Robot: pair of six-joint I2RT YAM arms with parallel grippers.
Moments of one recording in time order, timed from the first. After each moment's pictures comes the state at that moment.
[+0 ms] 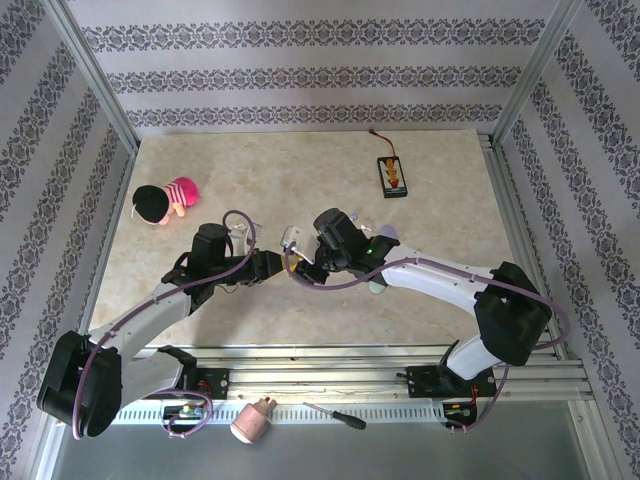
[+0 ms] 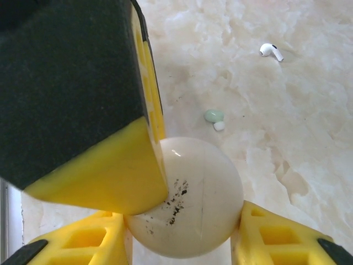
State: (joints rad) left arm -0.35 1.11 0.51 0.03 0.75 -0.84; right arm 0.85 1.53 1.02 -0.23 -0.31 -0.27
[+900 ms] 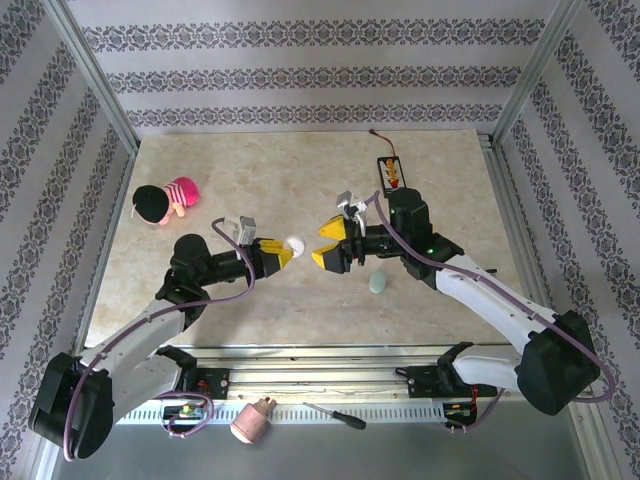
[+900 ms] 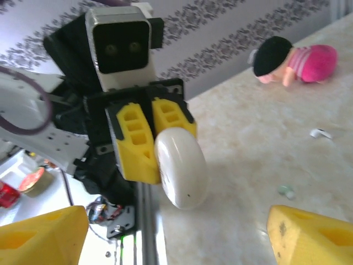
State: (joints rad) left arm -0.37 1.00 0.41 0.62 0.87 -0.42; right arm 0.55 1.21 0.83 0.09 -0.94 0.24
